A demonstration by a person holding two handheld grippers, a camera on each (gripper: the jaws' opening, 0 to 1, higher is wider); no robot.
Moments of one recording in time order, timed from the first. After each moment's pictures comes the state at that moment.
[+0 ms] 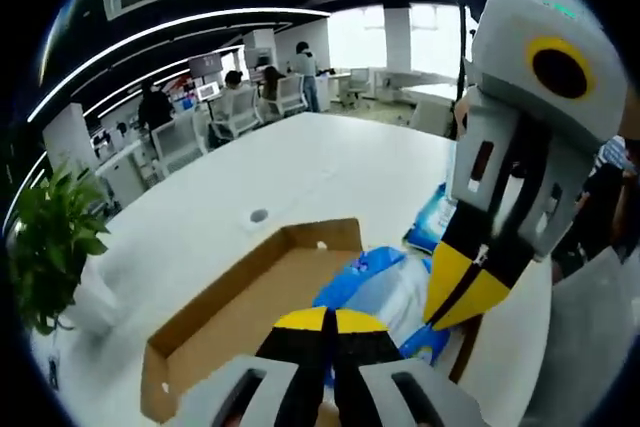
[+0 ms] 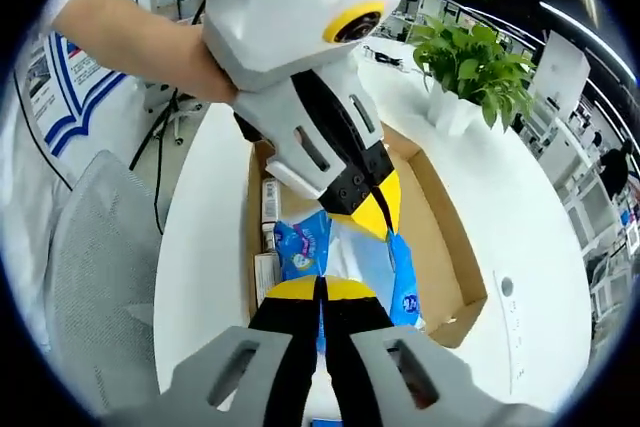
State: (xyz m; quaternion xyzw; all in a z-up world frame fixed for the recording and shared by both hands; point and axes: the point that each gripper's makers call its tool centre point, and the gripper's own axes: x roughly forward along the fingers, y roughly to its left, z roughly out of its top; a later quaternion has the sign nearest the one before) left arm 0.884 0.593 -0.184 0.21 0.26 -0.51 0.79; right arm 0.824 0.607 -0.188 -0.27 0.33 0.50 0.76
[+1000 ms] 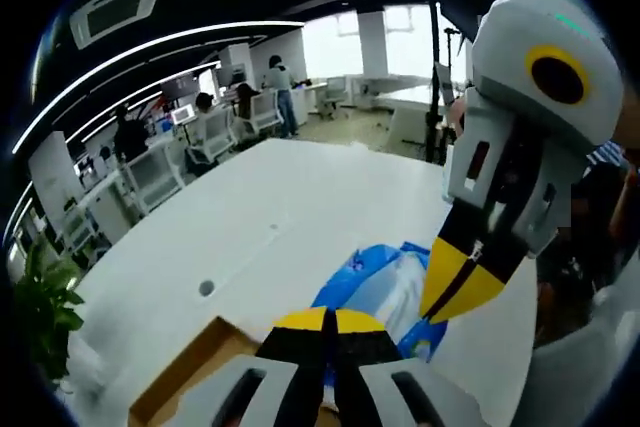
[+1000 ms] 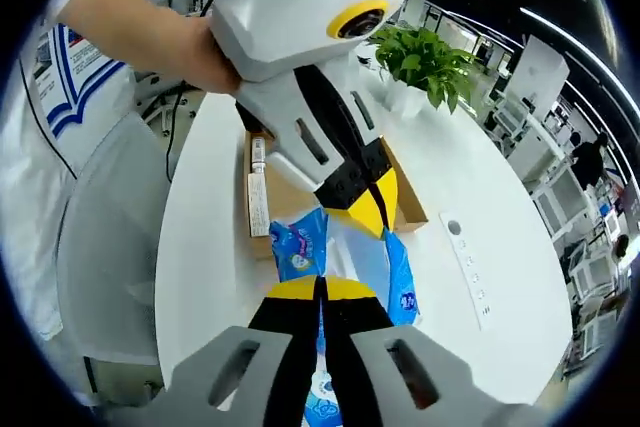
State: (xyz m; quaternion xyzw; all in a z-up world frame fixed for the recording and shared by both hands) left arm 0.837 0.434 -0.149 0.22 0.23 -0.54 0.78; right arm 0.782 0.444 -0.156 -0.28 0.32 0.45 0.78
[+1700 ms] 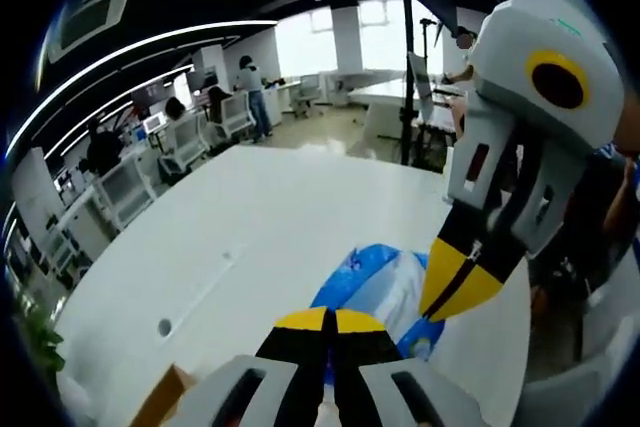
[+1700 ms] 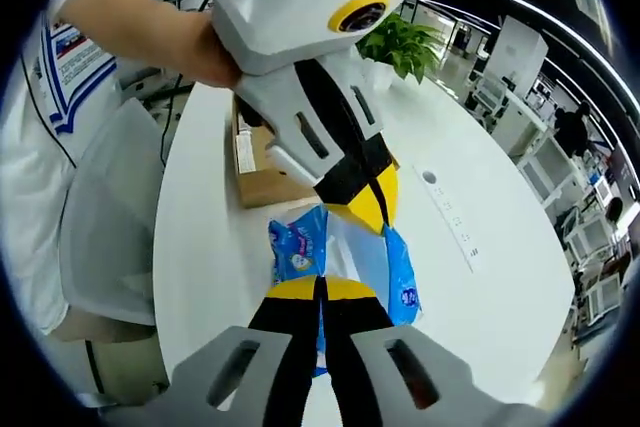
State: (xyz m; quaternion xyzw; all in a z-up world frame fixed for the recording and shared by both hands) left arm 0.814 0.338 -0.163 0.24 0.23 -0.58 0.74; right arm 0.754 0.355 -0.169 -0.26 0.34 0.42 0.80
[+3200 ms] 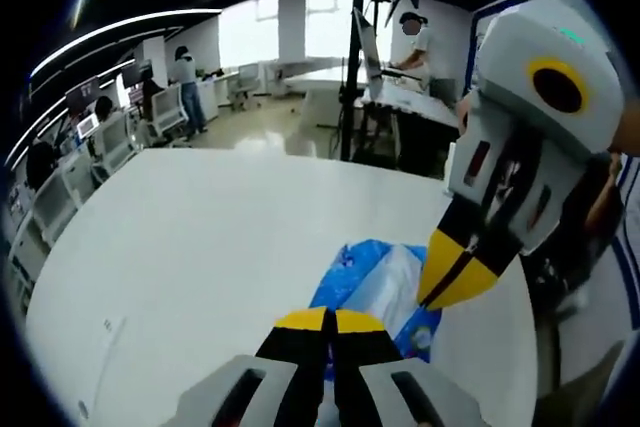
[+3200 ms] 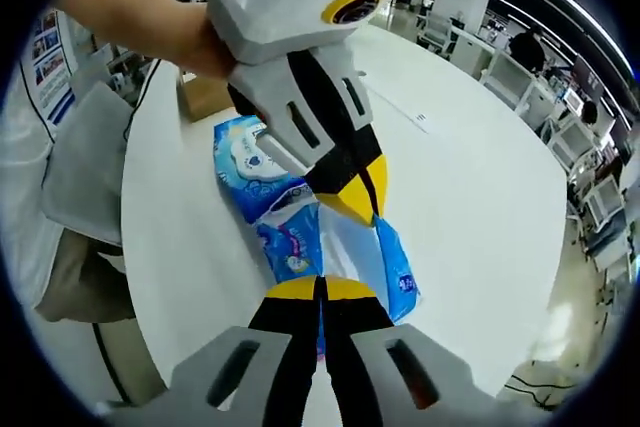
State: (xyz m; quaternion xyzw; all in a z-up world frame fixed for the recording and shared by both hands) left arm 0.756 0.156 -0.253 0.24 0.26 -0.67 0.65; right arm 0.704 0.174 -0.256 -0.19 0.41 0.32 0.83
